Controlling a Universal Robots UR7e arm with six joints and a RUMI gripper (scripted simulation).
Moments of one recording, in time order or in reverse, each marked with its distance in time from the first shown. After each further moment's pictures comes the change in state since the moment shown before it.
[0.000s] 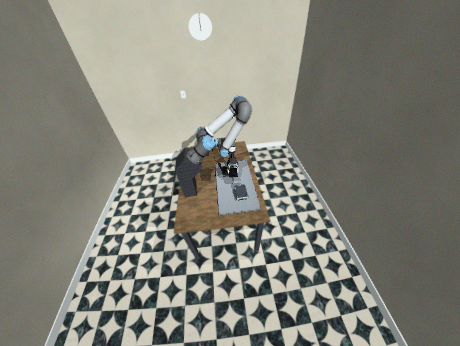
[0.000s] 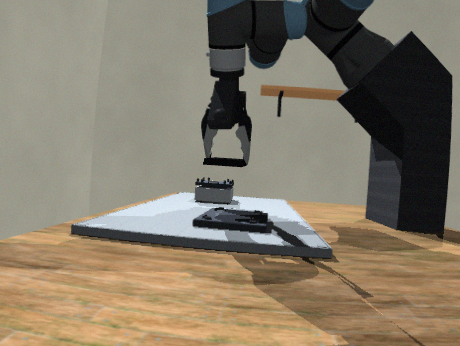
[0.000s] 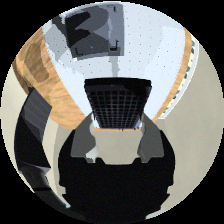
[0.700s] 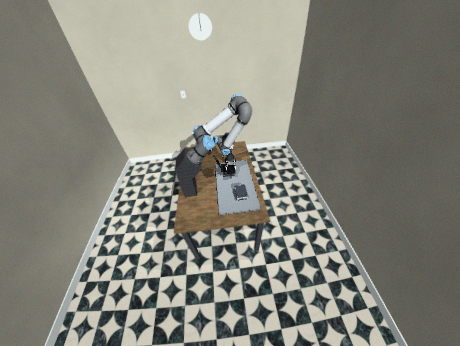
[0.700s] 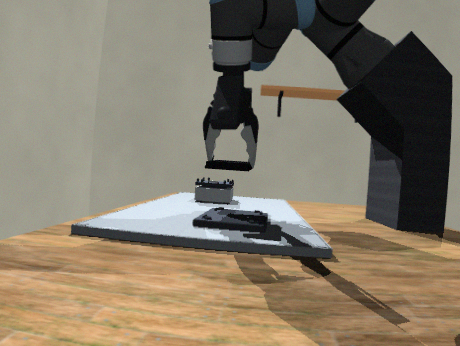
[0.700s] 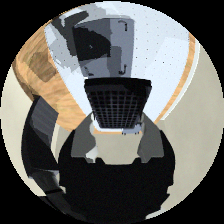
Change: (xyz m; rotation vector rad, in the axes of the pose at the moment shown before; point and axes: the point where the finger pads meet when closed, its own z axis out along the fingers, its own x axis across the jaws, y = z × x) arm -0.018 -0.056 -0.023 0.000 0.001 0.000
